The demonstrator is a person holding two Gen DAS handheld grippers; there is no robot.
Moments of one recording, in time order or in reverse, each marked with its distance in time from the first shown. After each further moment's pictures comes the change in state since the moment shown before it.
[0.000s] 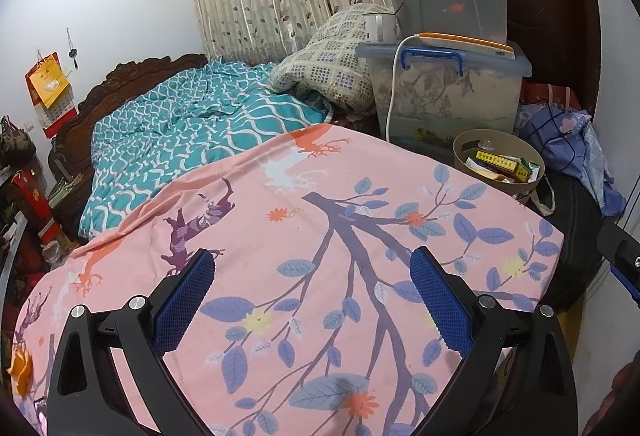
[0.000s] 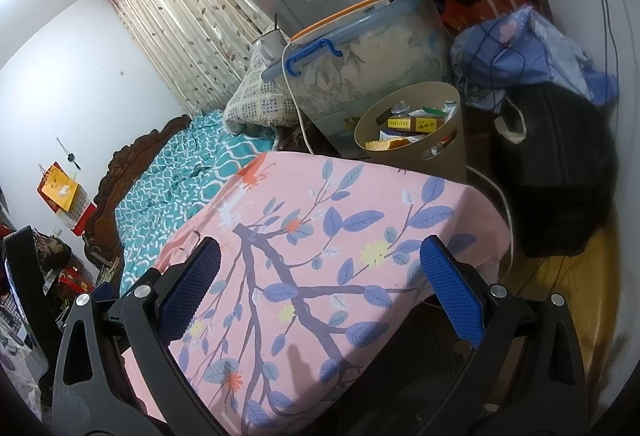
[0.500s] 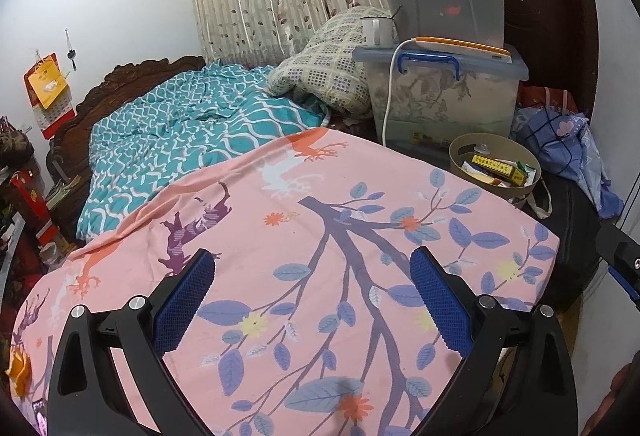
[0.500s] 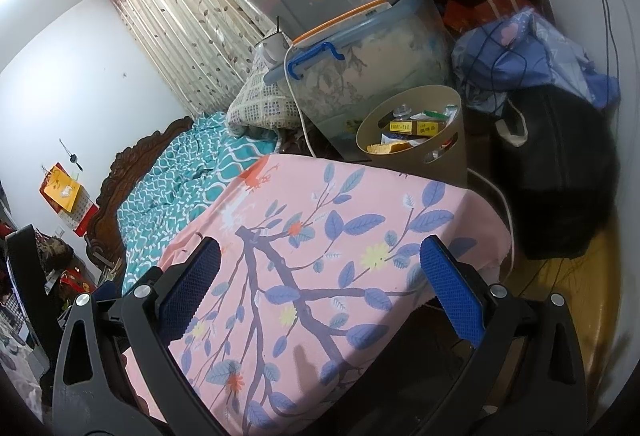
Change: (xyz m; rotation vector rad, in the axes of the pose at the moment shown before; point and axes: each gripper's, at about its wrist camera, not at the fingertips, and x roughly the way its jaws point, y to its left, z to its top) left arm -0.002 -0.003 0.003 0.000 -0.014 -0.005; right arm -0.001 -0.002 0.006 -0.001 -0.006 0.009
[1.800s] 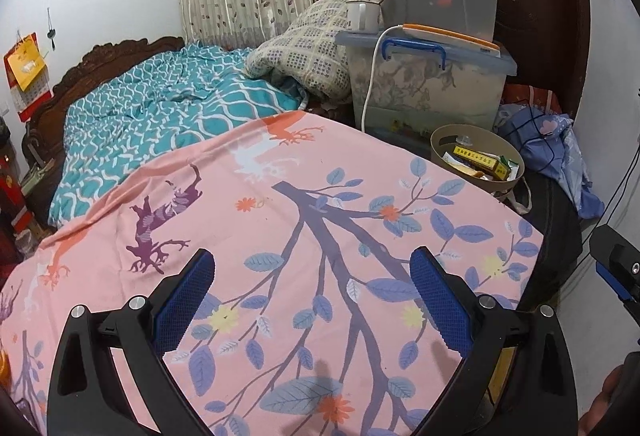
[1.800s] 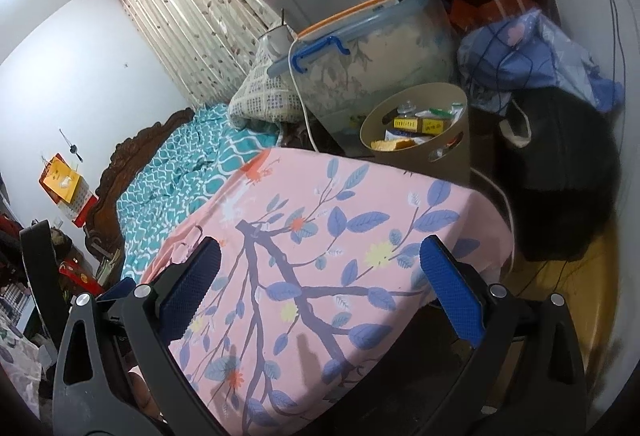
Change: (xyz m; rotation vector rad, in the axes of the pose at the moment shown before) left arm 0.019 0.001 -0.001 -0.022 0.054 -0.105; right arm 0.004 0.007 0.000 -0.027 0.023 -0.002
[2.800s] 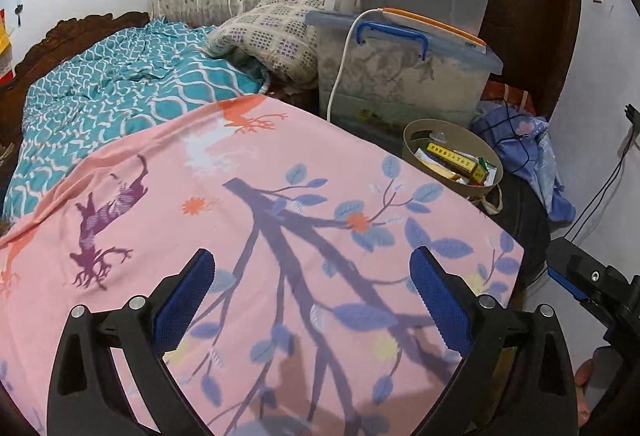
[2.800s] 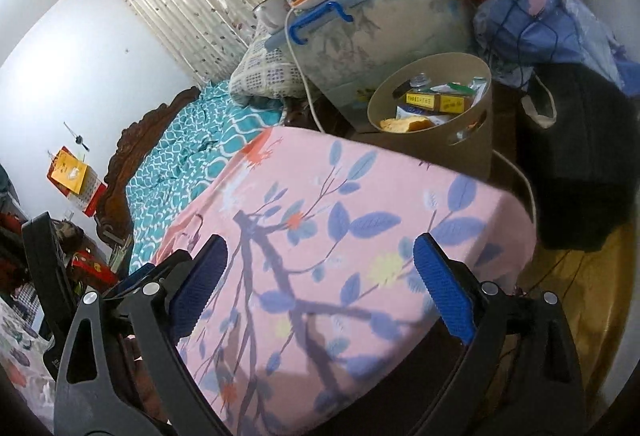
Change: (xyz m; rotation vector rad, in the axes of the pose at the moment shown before) left arm 0.048 0.004 0.019 -0.031 0.072 -0.177; right arm 0.051 -0.011 0.016 0.019 0.119 0.047
